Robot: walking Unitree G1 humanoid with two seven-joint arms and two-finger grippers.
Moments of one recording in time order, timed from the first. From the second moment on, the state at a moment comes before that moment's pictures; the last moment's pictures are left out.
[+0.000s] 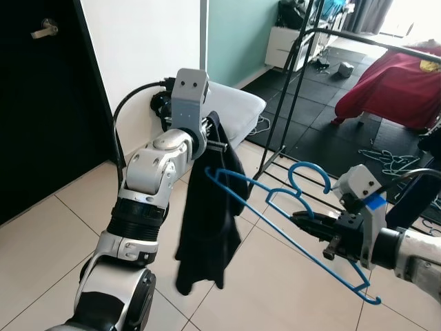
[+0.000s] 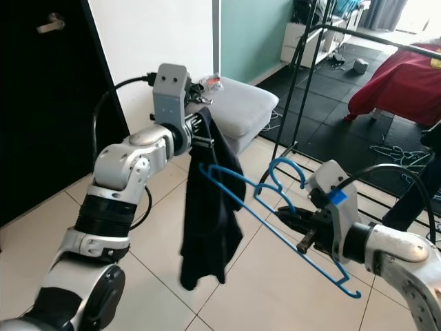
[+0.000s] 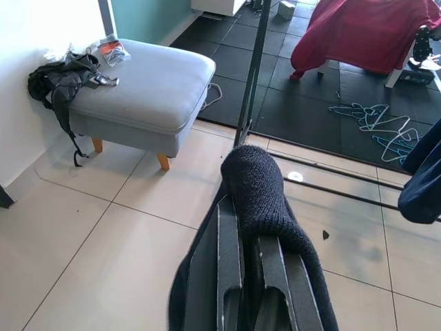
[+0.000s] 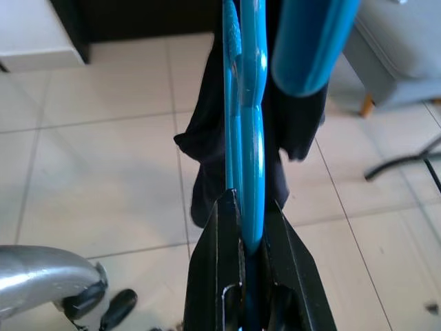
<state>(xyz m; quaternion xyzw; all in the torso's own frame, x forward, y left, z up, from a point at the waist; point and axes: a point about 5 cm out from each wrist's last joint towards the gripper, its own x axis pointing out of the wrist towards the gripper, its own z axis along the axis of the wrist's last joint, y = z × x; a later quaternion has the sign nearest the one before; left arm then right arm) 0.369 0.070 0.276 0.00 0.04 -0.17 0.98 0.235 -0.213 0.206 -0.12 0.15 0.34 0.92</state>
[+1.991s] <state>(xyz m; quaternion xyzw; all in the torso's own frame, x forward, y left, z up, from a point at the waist) 0.368 0.056 0.273 -0.11 0.07 -0.18 0.98 0.262 -0.199 0.233 -0.09 0.06 0.31 0.95</state>
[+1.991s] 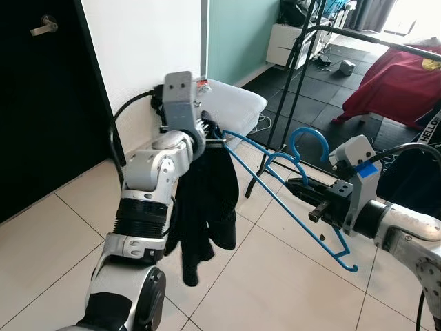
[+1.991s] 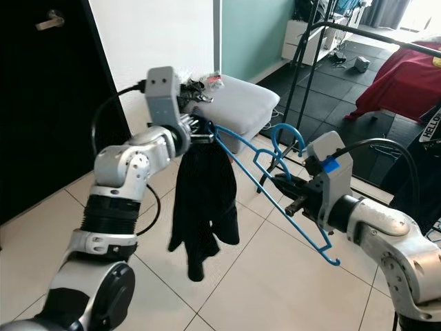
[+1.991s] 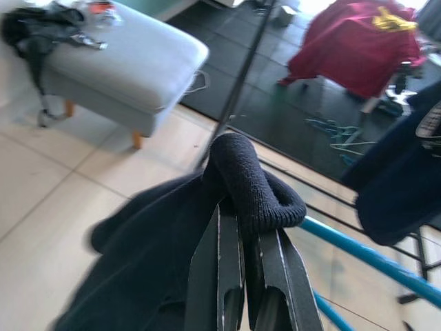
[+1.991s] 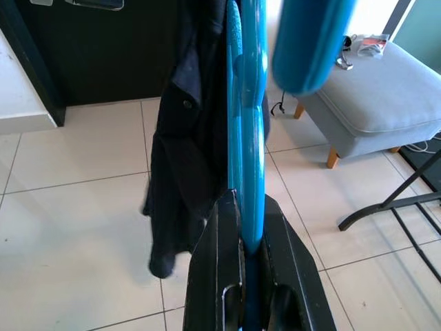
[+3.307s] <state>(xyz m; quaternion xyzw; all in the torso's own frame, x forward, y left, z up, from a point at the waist) 0.367 0.056 0.294 -0.03 -0.01 -0.21 0.98 0.237 -0.226 0.239 -0.12 0.08 0.34 0.93</state>
